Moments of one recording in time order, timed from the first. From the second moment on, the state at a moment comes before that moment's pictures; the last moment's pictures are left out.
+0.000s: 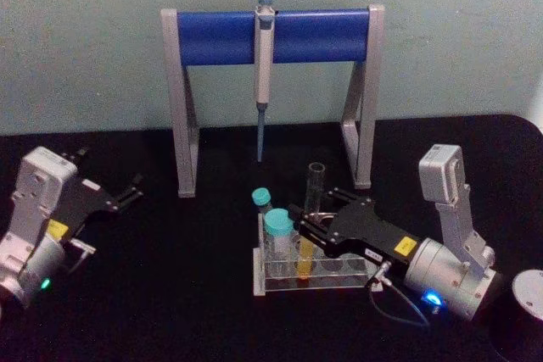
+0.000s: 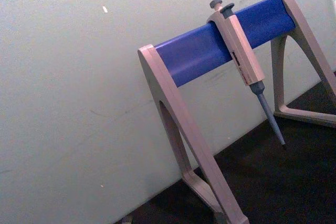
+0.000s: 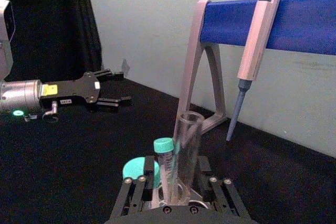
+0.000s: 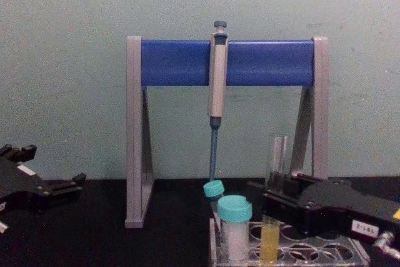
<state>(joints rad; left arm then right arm) -0.20 0.60 0.45 -1.41 -0.25 -0.12 0.03 0.20 0.42 -0.45 -1.45 0.47 -0.06 0.52</state>
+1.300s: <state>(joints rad) -0.20 0.60 0.45 -1.41 -0.25 -0.12 0.03 0.17 0.43 -0.40 -1.53 0.48 -0.09 0.50</state>
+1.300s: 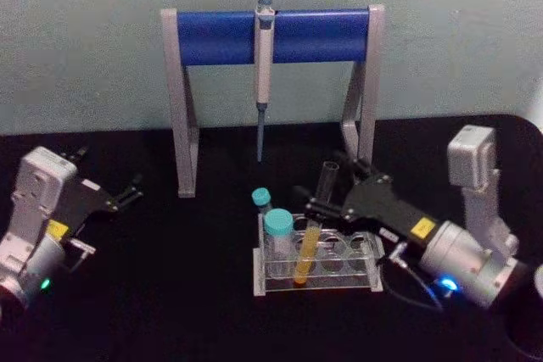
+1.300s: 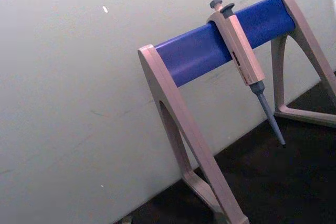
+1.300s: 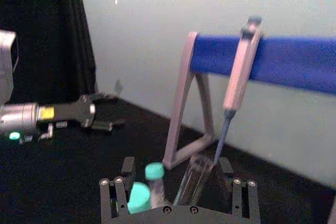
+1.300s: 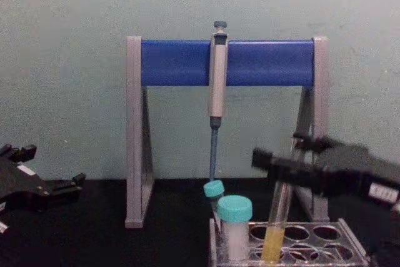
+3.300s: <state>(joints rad) -0.20 0.60 0.45 -1.41 -0.25 -0.12 0.03 0.00 0.32 -0.19 -1.46 0.20 -0.03 0.14</state>
